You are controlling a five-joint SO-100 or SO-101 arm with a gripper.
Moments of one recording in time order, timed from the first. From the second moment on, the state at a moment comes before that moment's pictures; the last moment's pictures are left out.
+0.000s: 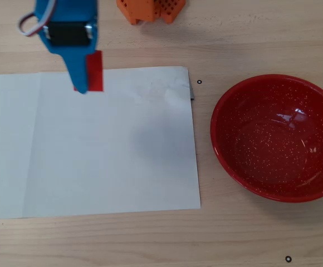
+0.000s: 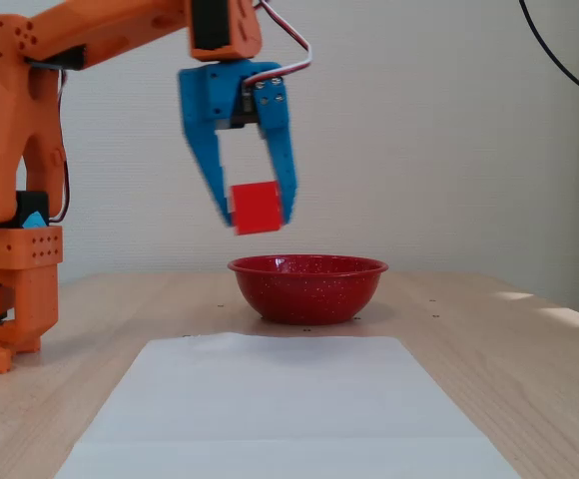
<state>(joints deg) -13.3 87.1 60.6 103.2 13.6</state>
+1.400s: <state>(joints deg) 33.5 87.2 74.4 77.7 -10.5</state>
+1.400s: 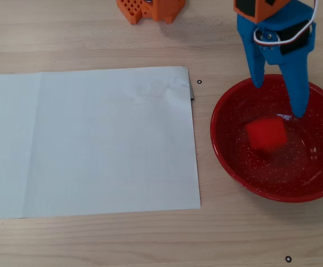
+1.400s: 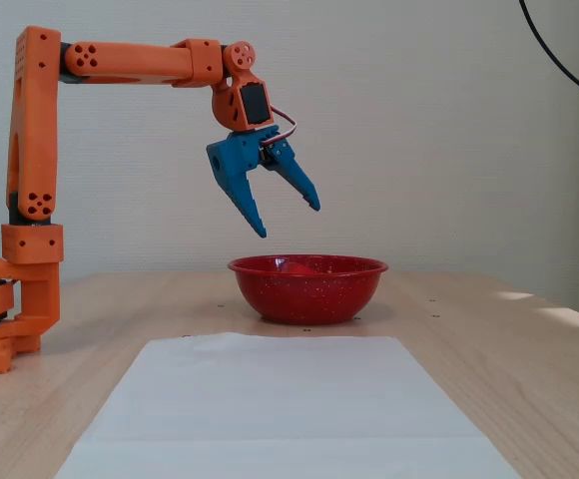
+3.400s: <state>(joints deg) 3.7 146.5 134.5 53.3 -8.1</state>
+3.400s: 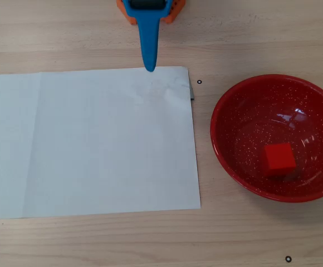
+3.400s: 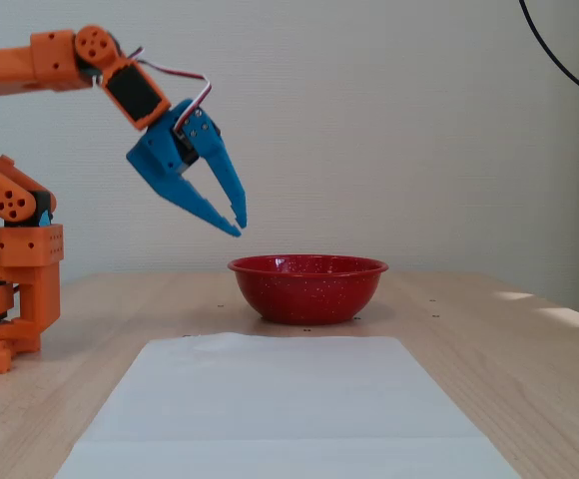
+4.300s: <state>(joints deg) 3.7 181.4 179.0 26.2 -4.7</state>
